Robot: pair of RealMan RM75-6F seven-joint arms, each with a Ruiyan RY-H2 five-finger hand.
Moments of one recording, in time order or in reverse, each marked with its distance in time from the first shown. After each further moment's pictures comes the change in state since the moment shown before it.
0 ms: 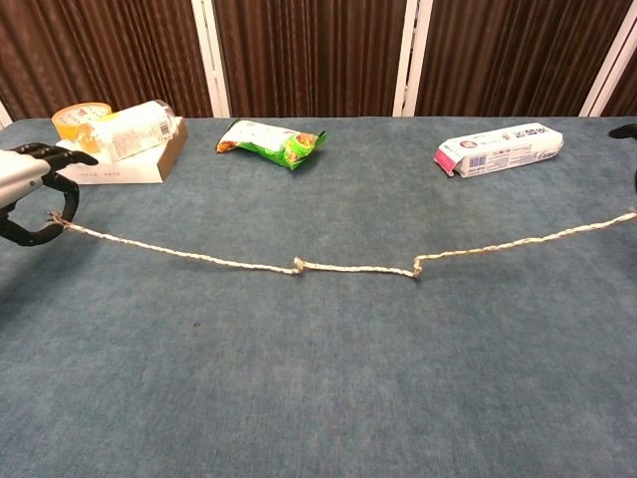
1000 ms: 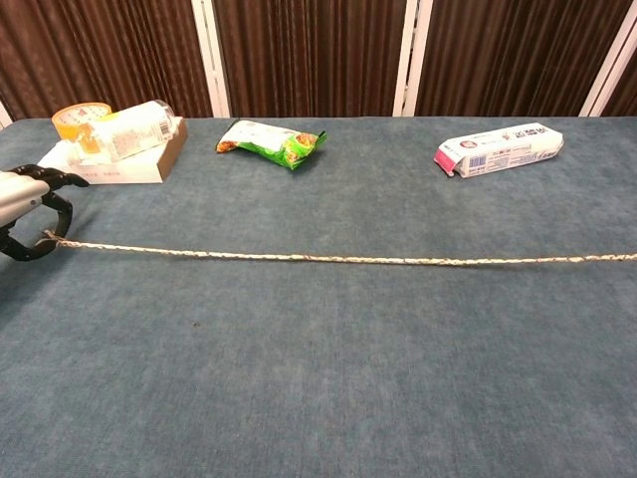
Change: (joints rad) left arm -0.007 -0.099 0.008 0.207 -0.015 -0.089 -0.056; right arm -0.017 -0.135 -0.032 0.354 0.027 -0.130 0.165
